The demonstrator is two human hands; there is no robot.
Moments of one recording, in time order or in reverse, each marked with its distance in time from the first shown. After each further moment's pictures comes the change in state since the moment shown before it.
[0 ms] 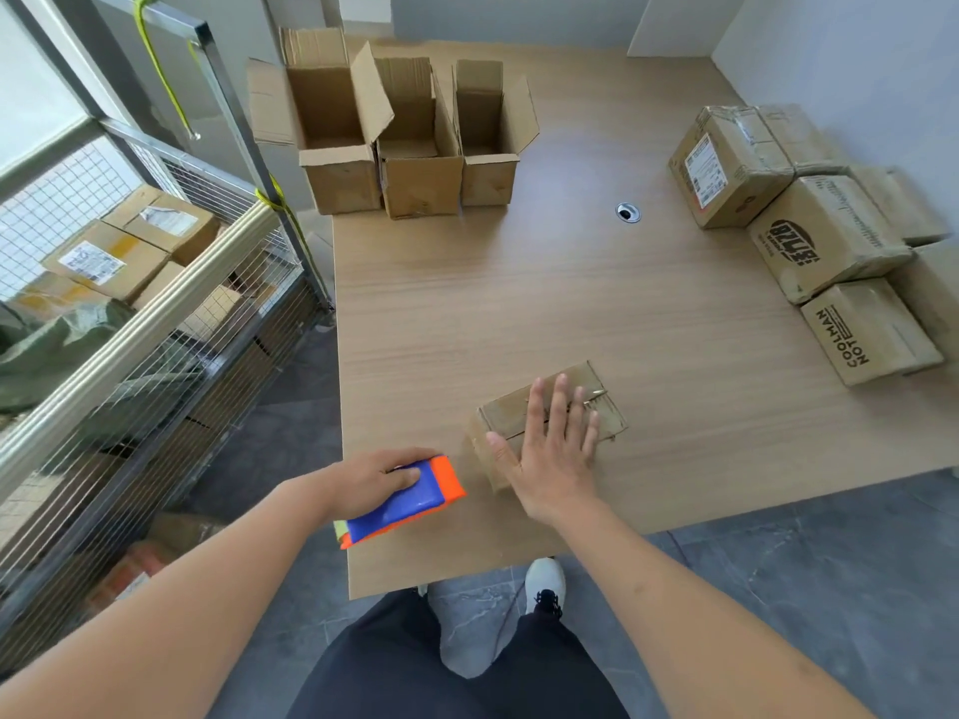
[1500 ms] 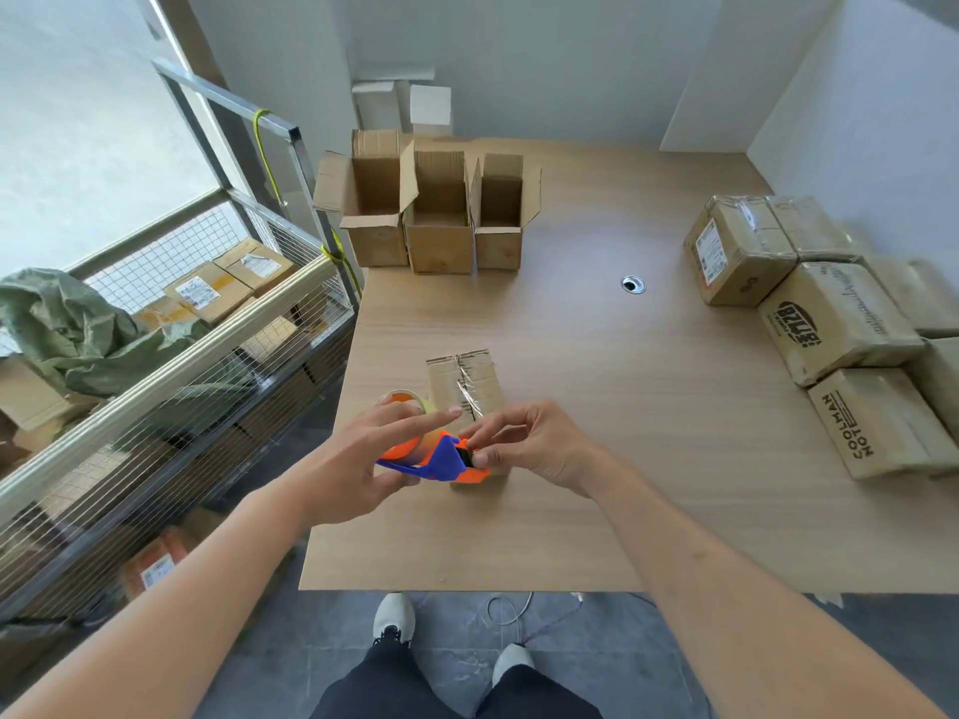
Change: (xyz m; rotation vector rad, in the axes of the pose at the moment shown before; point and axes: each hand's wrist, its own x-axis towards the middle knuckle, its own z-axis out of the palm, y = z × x) left_hand -0.062 0.136 0.019 0.250 0.586 0.483; right_hand 0.019 0.063 -0.137 1.163 -0.577 -0.549
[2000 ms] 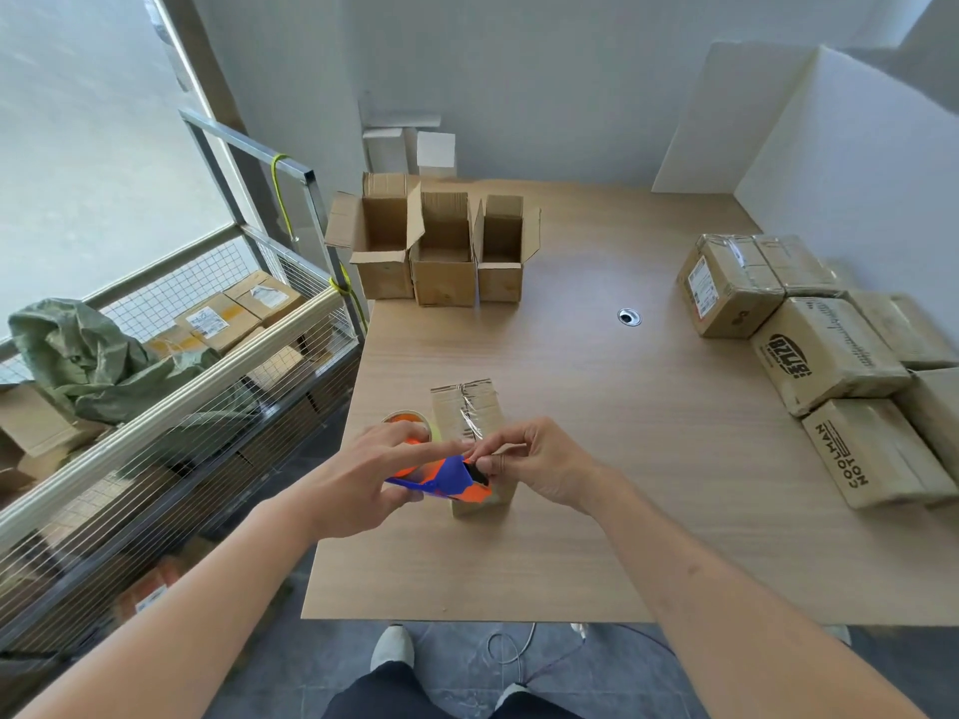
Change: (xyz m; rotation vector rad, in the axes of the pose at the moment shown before) left_hand 0.004 0.005 -0.013 0.198 -0.044 0.006; right_hand 0.005 -0.013 0.004 -0.083 0.047 -0.010
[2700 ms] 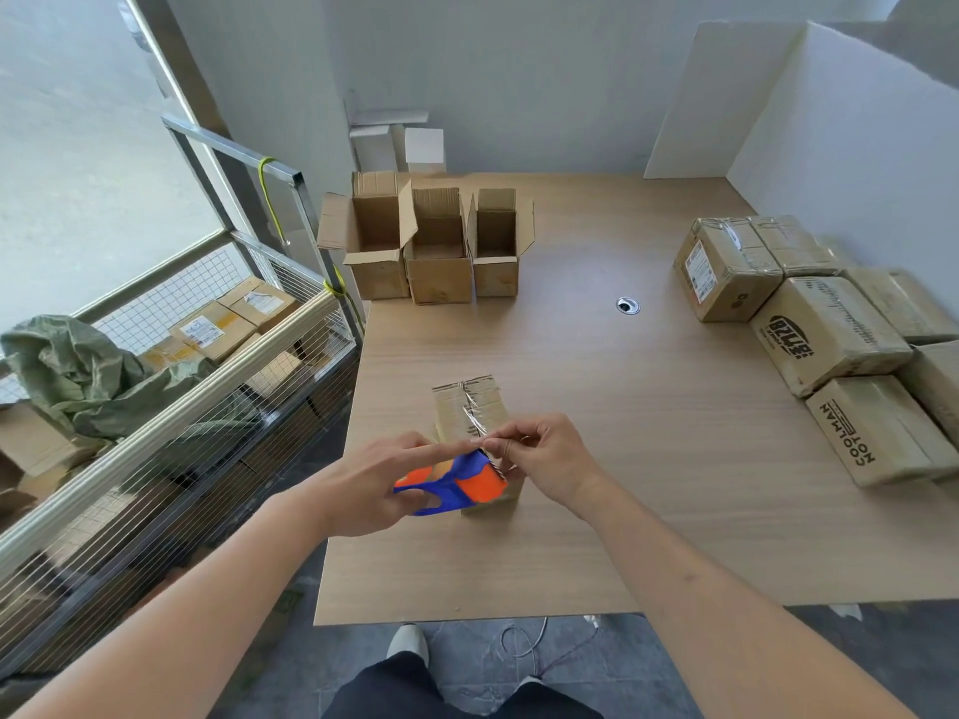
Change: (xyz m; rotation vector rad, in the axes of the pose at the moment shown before) left_hand 0.008 -0.002 -0.005 -0.113 -0.204 -0.076; right_hand 0.004 0.014 0.012 0.005 0.318 -0.021
